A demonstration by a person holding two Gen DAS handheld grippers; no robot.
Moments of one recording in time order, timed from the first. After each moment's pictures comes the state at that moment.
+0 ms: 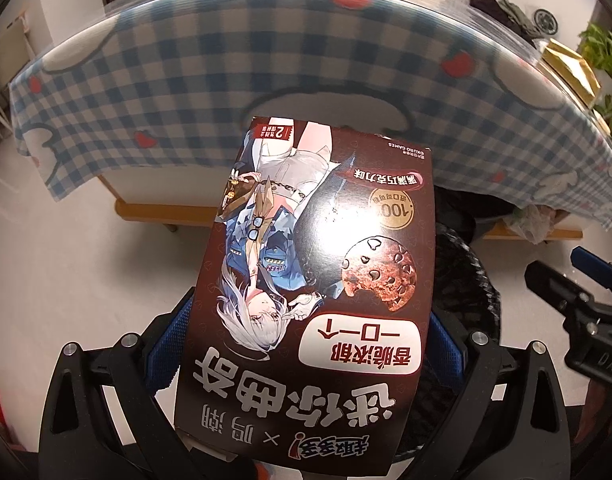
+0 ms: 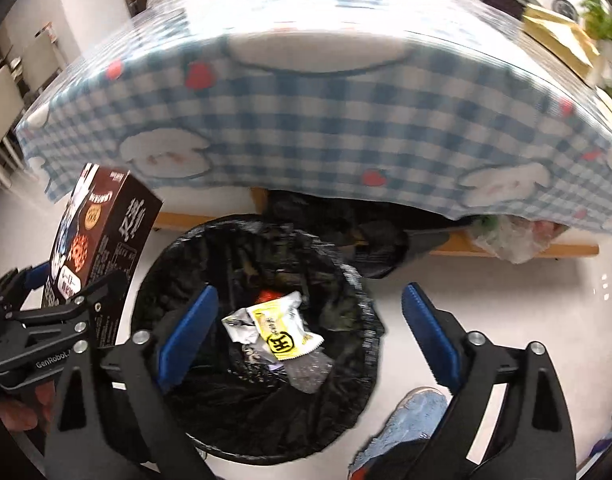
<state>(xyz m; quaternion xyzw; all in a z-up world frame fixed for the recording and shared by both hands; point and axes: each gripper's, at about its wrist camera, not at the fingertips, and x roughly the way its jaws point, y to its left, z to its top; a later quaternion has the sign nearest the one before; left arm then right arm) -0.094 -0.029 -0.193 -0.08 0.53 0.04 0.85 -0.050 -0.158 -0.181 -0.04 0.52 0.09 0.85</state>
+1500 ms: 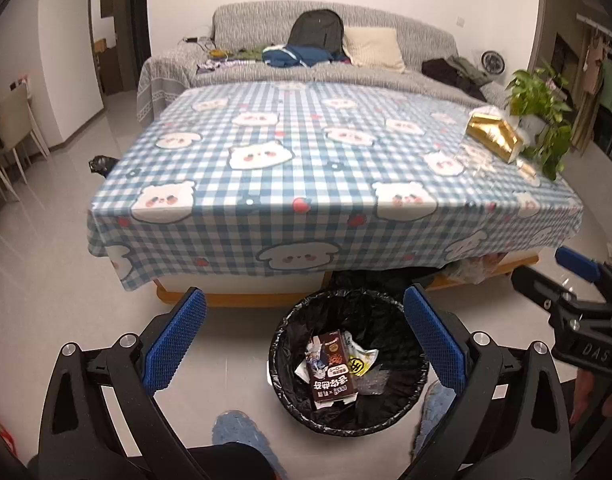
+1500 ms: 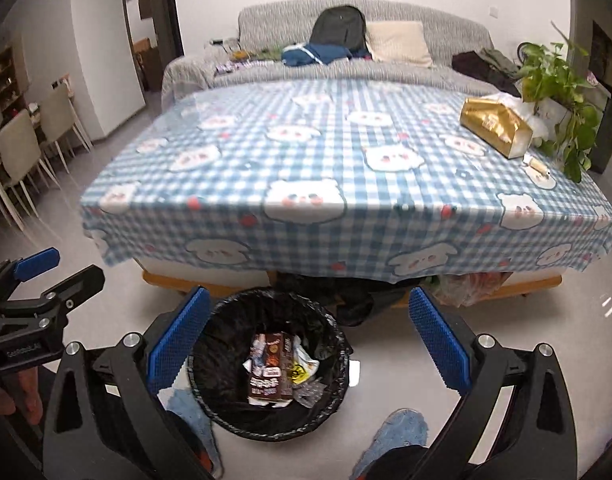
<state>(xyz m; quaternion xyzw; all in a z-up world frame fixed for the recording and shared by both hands) -0.174 0.000 -0.007 -0.04 0.39 0.01 0.92 -0.141 -0.187 -0.017 -0.01 0.39 0.10 0.92</state>
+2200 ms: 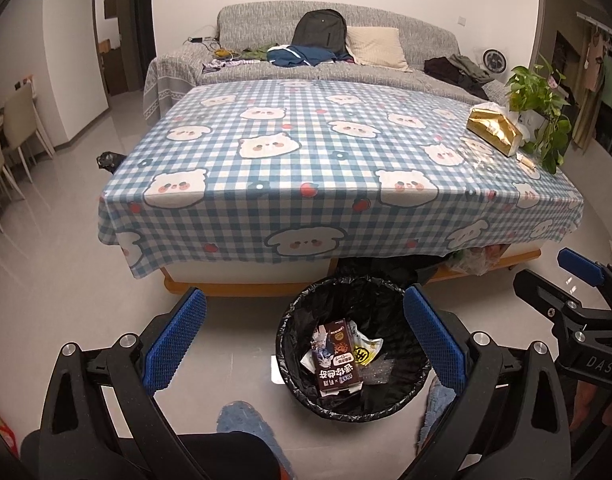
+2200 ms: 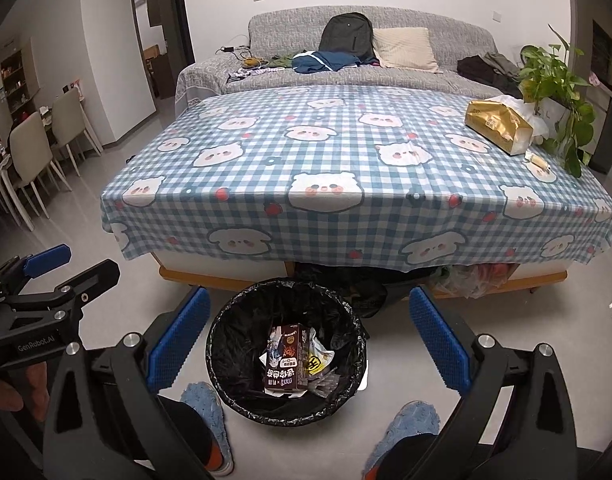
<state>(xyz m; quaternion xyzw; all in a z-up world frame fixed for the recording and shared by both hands) -0.197 0.004 -0.013 -0.04 0.40 0.02 0.92 -0.178 -0.176 -0.016 -0.01 0.38 0.11 0.92</state>
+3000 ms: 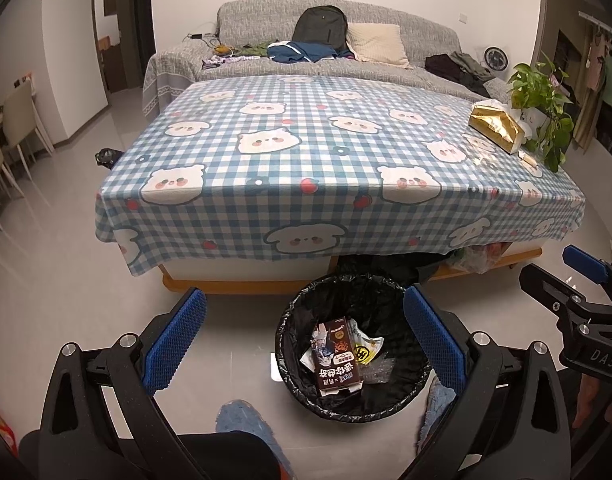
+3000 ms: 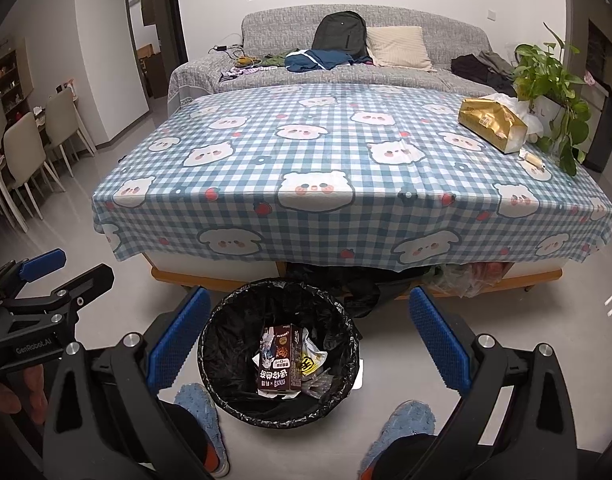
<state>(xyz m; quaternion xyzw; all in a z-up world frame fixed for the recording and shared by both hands) -0.193 0.003 -0.019 -0.04 0.40 0.02 0.92 -0.171 -0.183 -0.020 -0.01 0.38 0.10 0.92</state>
